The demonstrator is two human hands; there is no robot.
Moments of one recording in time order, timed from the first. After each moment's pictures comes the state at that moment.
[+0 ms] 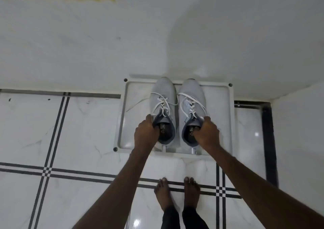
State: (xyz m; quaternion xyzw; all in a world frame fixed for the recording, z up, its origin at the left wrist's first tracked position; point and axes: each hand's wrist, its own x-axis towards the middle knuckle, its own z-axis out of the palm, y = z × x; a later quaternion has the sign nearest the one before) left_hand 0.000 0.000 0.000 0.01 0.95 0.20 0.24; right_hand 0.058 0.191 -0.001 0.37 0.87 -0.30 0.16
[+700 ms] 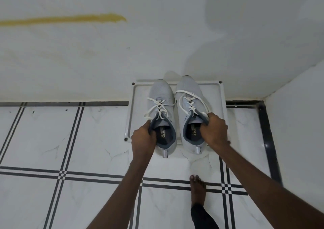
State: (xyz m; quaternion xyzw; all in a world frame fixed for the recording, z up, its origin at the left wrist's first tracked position) left_hand 0.090 -0.036 0.081 0.02 0.96 0.26 0.10; right_hand 0.136 0.184 0.084 0.34 0.89 -0.29 0.03
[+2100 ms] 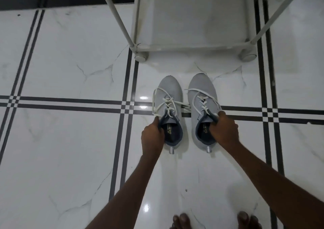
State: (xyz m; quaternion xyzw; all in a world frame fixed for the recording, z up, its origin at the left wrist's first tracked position) left_hand 0.406 -0.178 -0.405 0.00 0.96 0.22 0.20; right_hand 0.452 0.039 -0.381 0.39 0.86 -0.27 0.18
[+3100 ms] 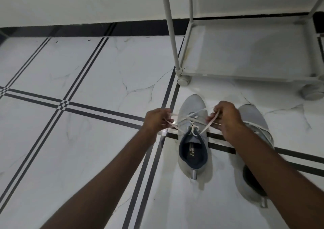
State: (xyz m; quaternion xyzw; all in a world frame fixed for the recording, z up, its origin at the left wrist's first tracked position) left_hand 0.273 -0.256 -0.377 -0.24 0.70 0.64 0.20; right_hand 0.298 -0.042 -0.374 0.41 0.53 -0.73 0.10
